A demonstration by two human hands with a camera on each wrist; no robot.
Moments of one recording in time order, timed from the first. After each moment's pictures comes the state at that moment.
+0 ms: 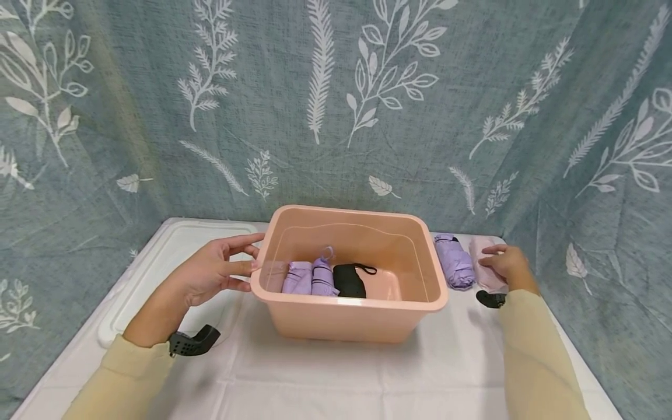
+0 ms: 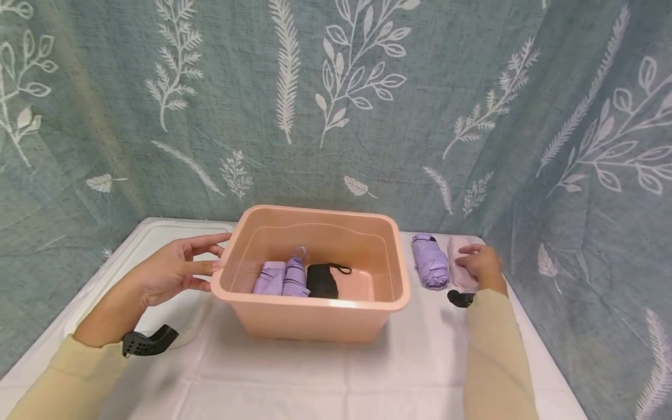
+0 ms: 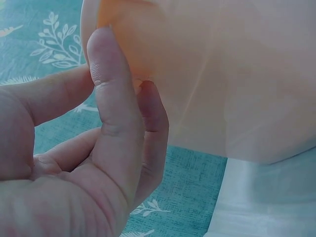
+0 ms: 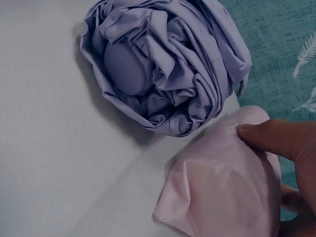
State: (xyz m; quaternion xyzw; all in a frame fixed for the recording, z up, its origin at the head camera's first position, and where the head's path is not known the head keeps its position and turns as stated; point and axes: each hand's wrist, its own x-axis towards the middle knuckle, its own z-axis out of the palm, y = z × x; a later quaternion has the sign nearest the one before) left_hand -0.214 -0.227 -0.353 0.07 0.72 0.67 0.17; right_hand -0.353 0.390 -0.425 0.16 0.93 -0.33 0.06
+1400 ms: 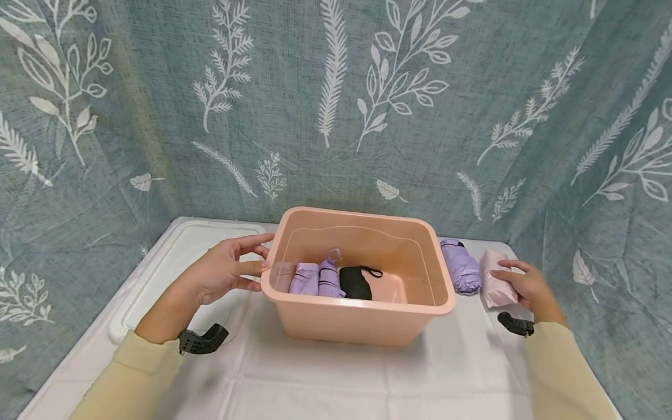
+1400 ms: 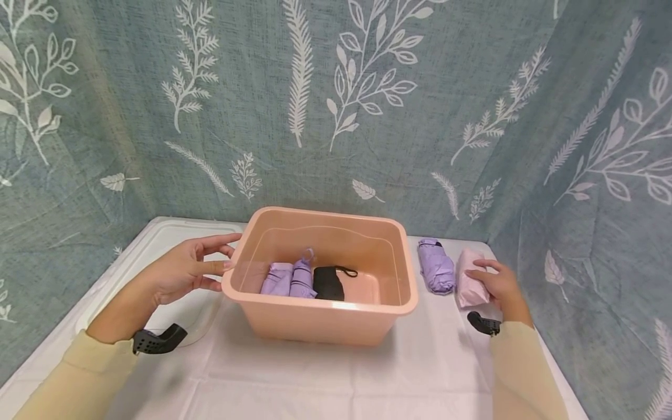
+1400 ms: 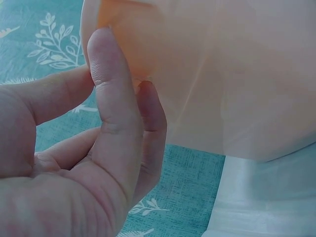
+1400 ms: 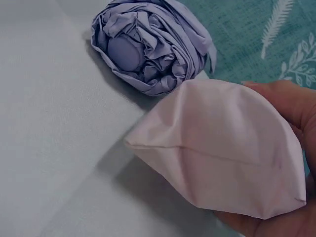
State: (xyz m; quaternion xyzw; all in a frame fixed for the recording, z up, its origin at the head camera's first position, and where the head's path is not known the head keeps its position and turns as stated) left_hand -0.213 -0.230 -0.354 0.08 0.72 0.67 0.17; right_hand -0.321 0.410 -0.445 0.15 0.83 -0.54 0.07
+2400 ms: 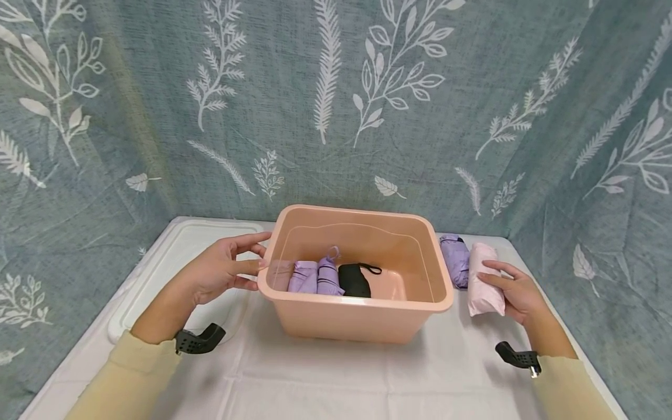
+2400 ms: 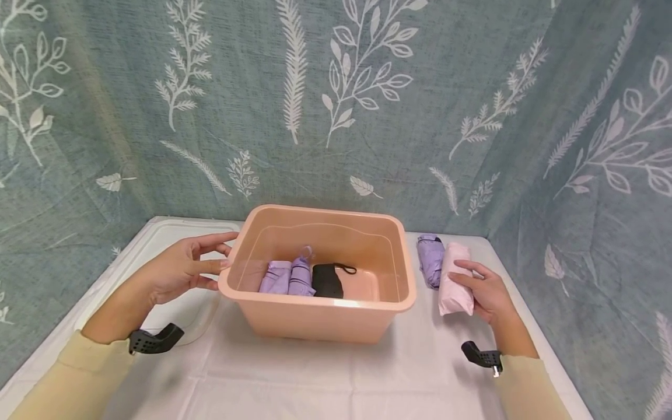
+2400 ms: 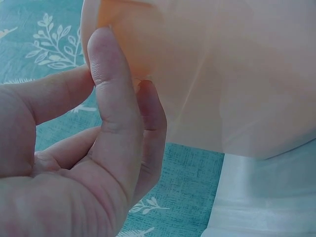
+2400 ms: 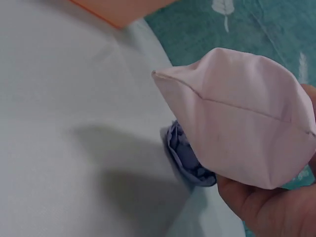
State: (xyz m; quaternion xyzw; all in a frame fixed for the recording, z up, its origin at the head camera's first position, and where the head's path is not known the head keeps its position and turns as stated) left_hand -0.213 -0.228 -0.351 0.07 0.73 0.66 0.17; right_hand -0.270 0.357 -0.425 0.11 0.71 -0.69 0.09
